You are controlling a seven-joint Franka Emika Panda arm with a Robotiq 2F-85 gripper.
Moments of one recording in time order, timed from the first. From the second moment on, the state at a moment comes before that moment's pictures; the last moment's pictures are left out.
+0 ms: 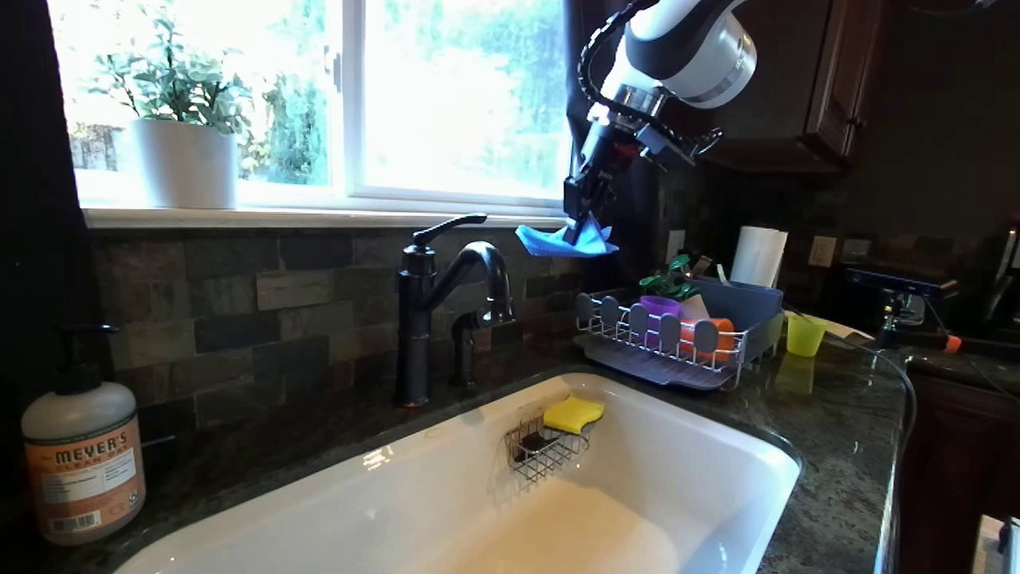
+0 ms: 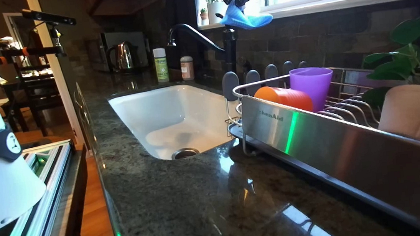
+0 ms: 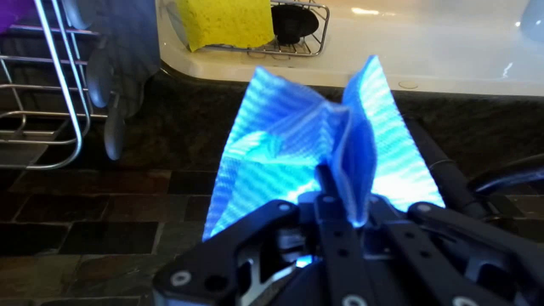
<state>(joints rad) 0.03 -0.10 0.09 -2.17 0.16 2.37 -0.20</state>
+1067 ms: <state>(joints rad) 0.04 0.05 0.08 -2.39 0.03 2.82 -0.05</state>
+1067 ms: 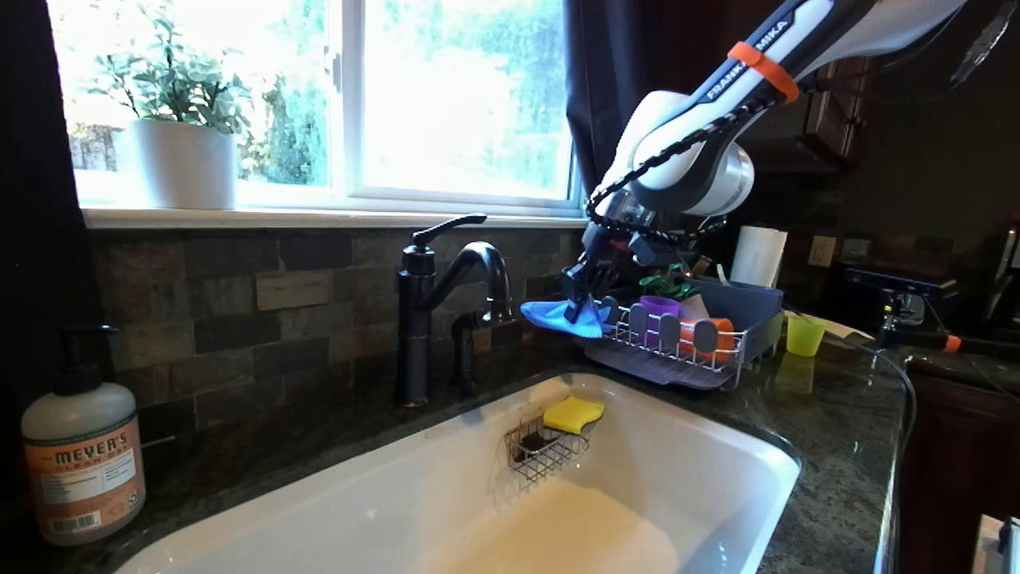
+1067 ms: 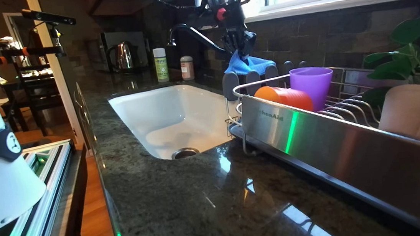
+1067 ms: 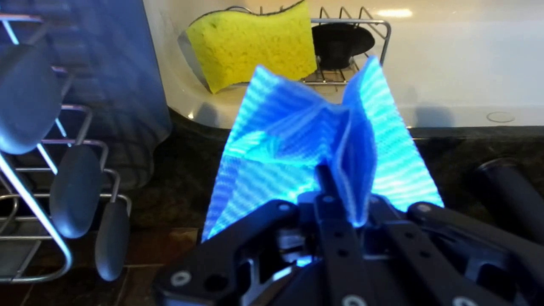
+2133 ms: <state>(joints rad) 0.05 0.34 0.06 -2.18 -0.03 2.99 -0.05</state>
